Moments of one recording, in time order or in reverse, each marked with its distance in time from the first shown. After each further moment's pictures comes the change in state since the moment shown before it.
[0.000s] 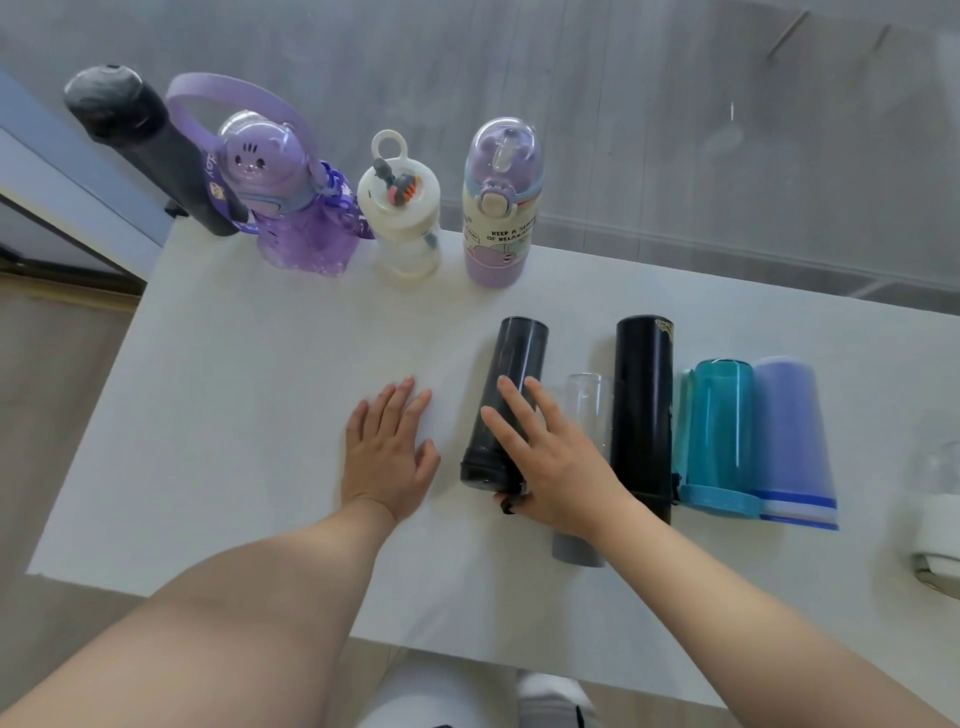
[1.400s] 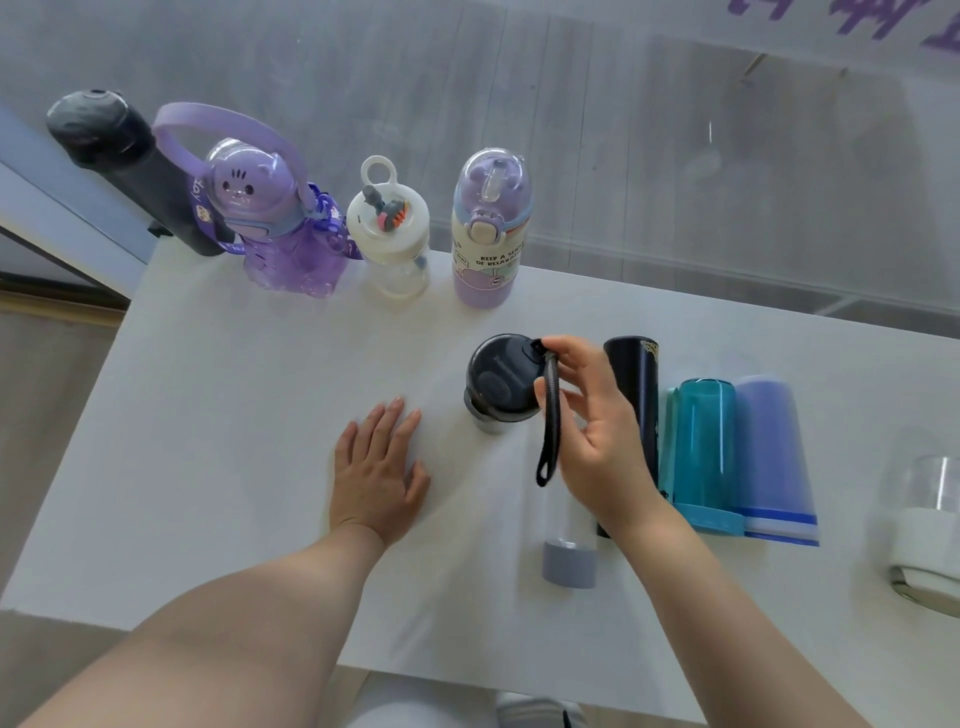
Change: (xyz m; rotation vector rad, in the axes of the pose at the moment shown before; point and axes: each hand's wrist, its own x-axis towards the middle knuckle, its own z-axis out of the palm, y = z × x) left_hand 0.002 -0.002 -0.002 -0.031 0.000 0.007; right_hand -0.002 -0.006 -0.089 1.097 0.634 0.250
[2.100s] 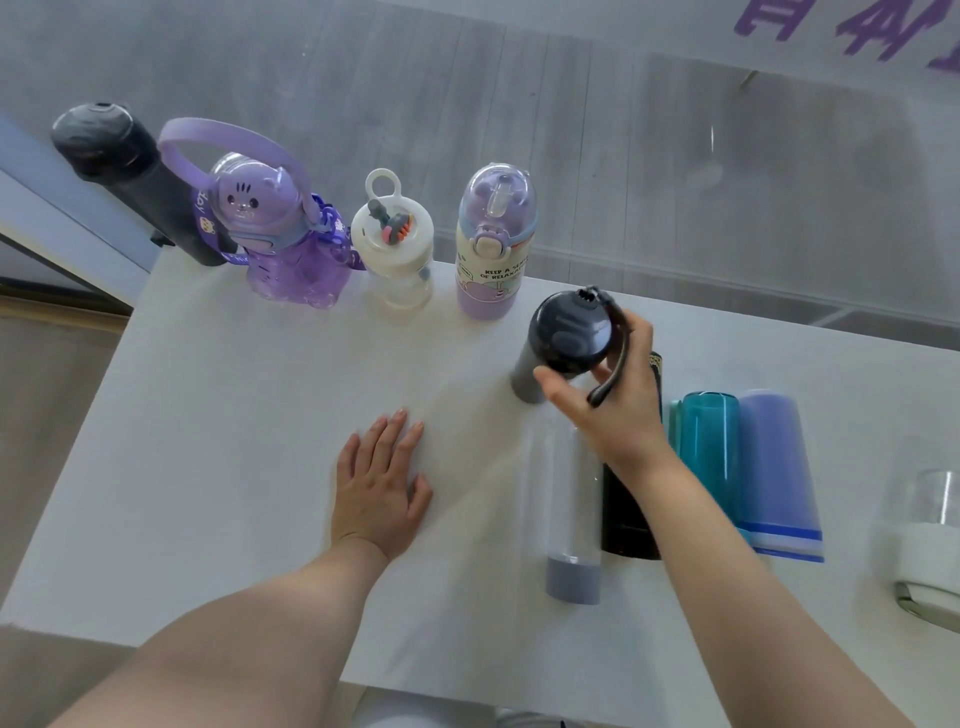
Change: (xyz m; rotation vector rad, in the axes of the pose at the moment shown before) left_hand 0.001 -0.002 -0.001 0.004 -0.018 0.008; right_hand 0.041 0.017 -0.012 0.035 0.173 0.080
